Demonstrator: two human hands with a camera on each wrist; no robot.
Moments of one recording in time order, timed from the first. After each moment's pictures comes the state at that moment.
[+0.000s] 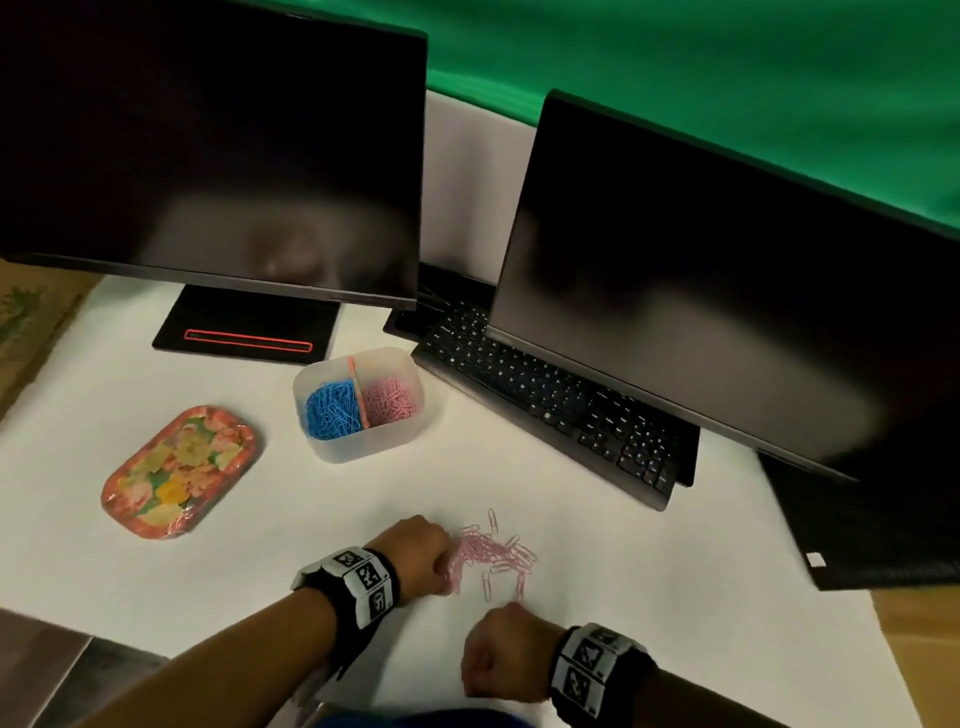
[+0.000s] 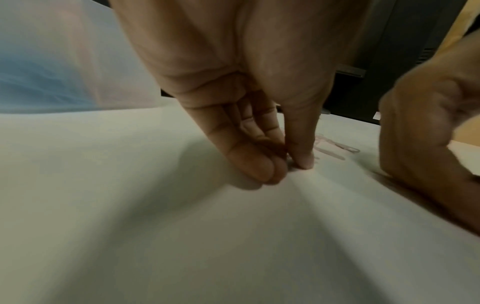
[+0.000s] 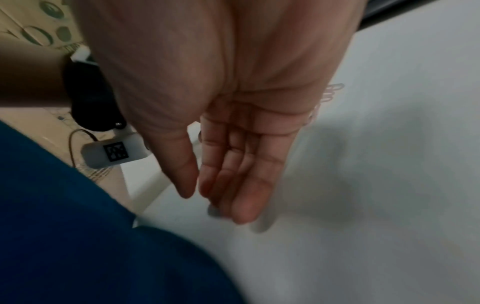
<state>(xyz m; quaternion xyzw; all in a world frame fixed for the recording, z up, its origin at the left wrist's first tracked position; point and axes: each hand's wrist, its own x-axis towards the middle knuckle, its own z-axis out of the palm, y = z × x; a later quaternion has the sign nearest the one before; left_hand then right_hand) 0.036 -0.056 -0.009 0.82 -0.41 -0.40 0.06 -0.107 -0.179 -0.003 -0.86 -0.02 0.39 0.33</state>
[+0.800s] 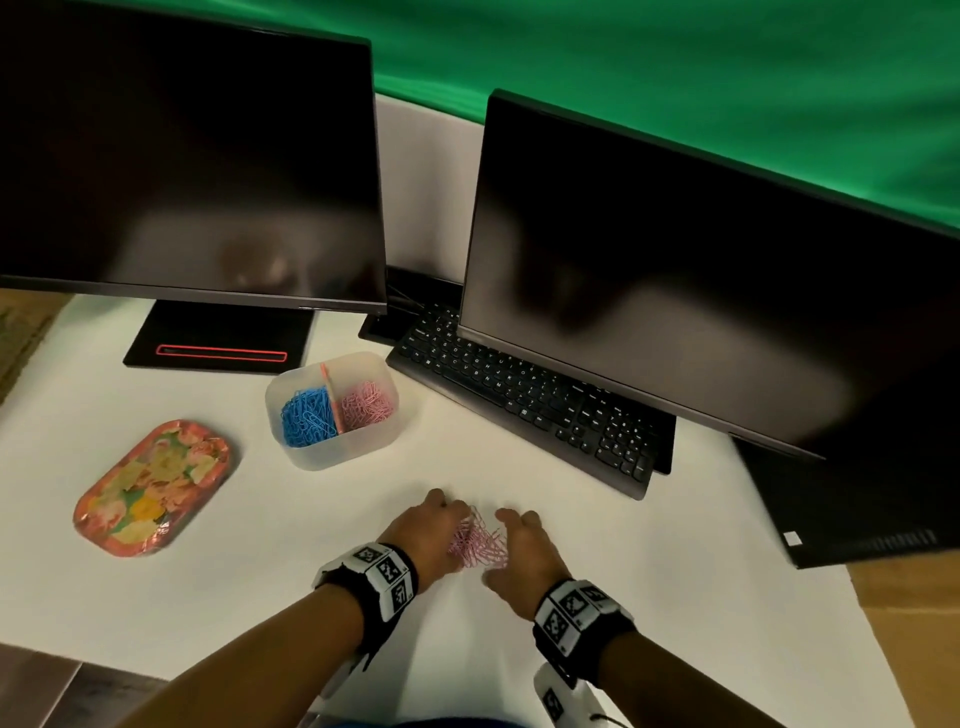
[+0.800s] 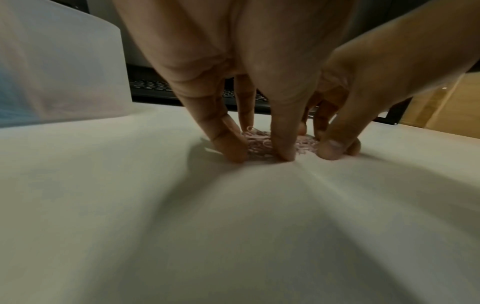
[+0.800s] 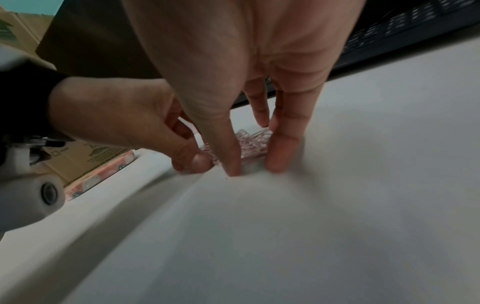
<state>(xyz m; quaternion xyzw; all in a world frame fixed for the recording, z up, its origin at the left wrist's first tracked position) 0.025 -0.090 -0.018 0.86 -0.38 -0.34 0.11 -0.087 -0.217 -0.014 -0.88 0.29 0.20 0.33</state>
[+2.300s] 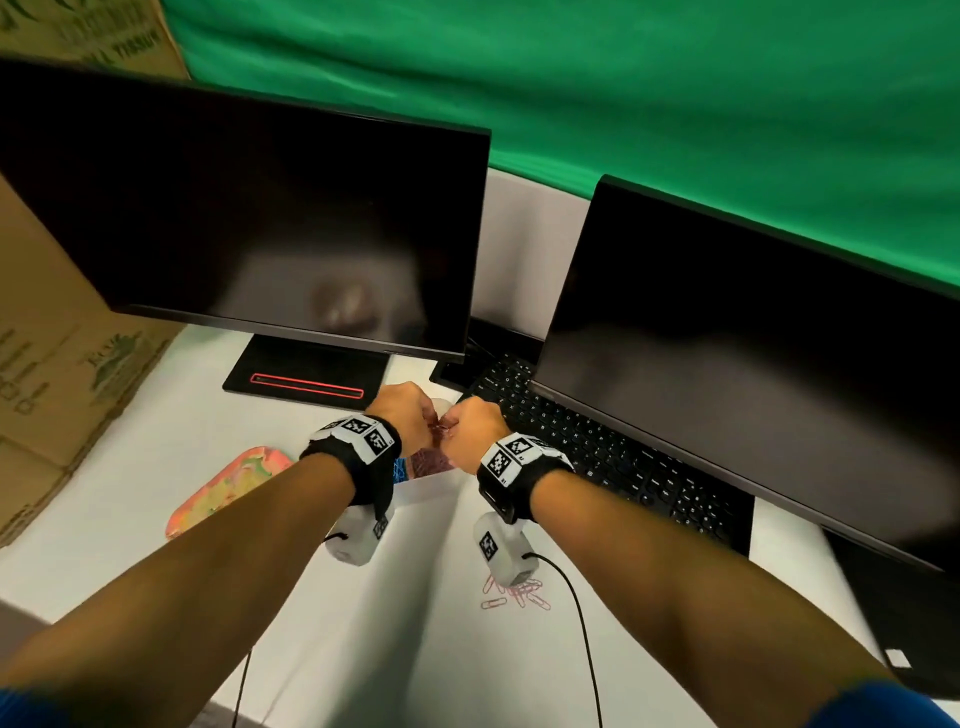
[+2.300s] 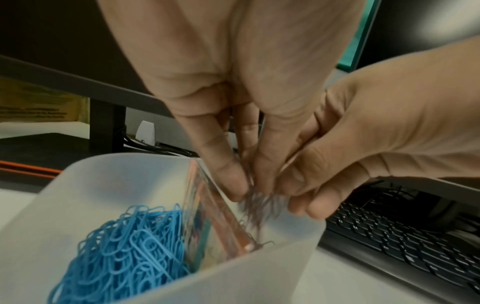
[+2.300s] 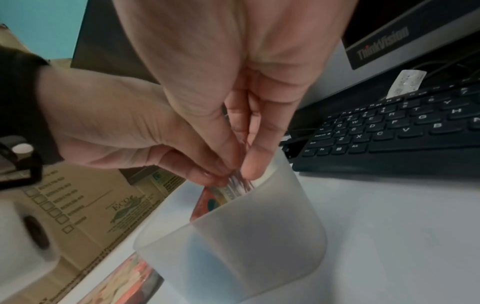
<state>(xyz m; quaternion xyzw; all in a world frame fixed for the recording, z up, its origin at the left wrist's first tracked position) 0.196 -0.067 0.077 0.94 -0.17 -0.22 0.19 0.140 -0.175 0.068 -0.92 0.17 0.13 0.31</state>
